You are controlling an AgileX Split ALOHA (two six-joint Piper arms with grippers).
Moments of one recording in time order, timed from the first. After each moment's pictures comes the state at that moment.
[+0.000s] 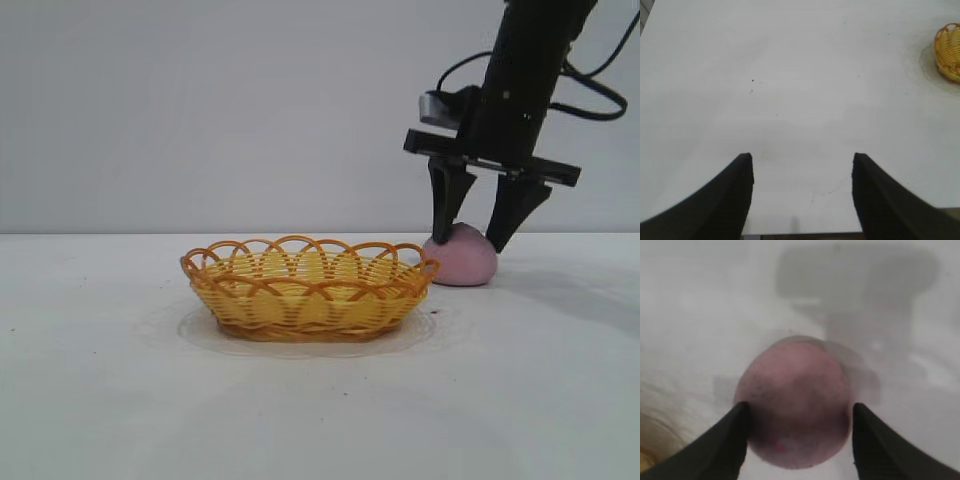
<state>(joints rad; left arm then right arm) -0.13 0.09 -0.49 0.11 1.12 -0.15 0.27 2.29 -1.78 0.28 1.01 -0.15</state>
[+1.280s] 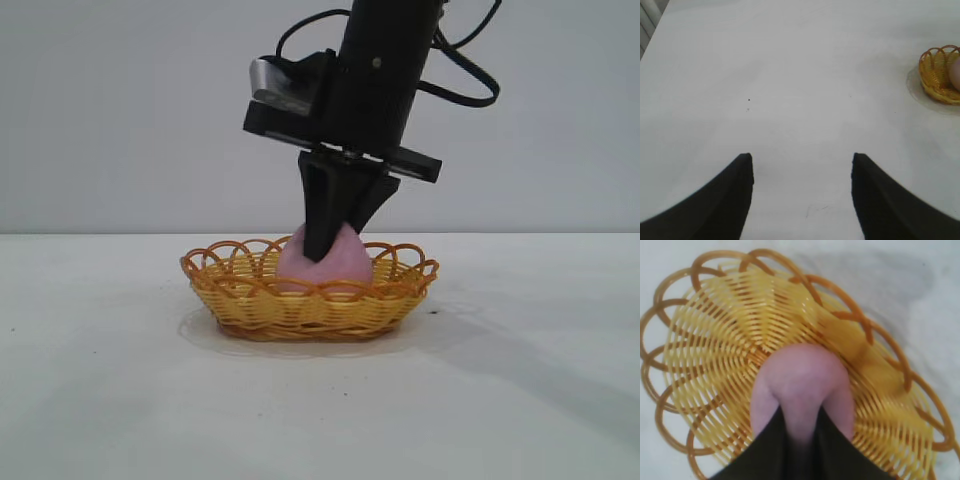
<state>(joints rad) -0.13 -0.02 -0.49 0.10 1.12 -0.14 0.60 2.15 -1.59 0.33 0.97 -0.29</state>
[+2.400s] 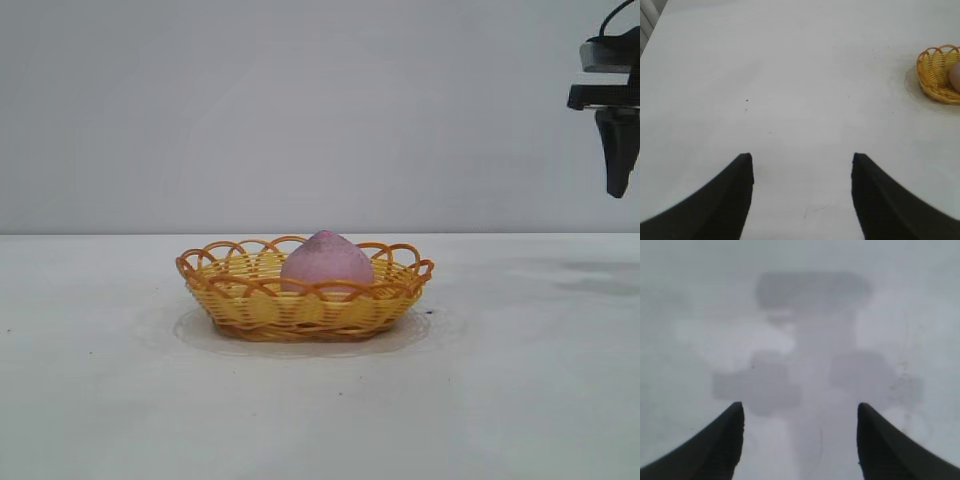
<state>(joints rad) -0.13 -0.02 -0.49 0.10 1.12 -0.14 0.03 1.95 -1.49 0.10 0.93 -0.01</state>
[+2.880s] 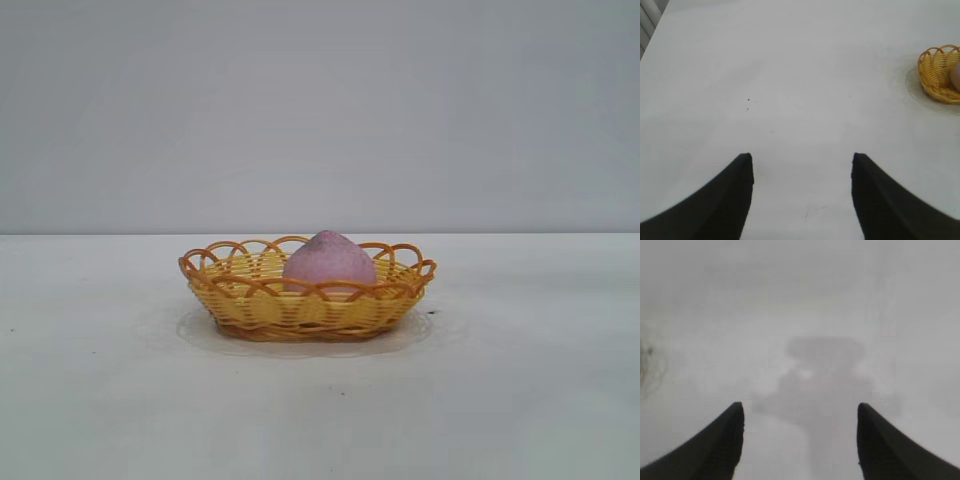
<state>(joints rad) -0.13 -0.02 -0.49 0.10 1.12 -0.14 0.03 1.28 -0.89 0.11 0.96 -0.02</state>
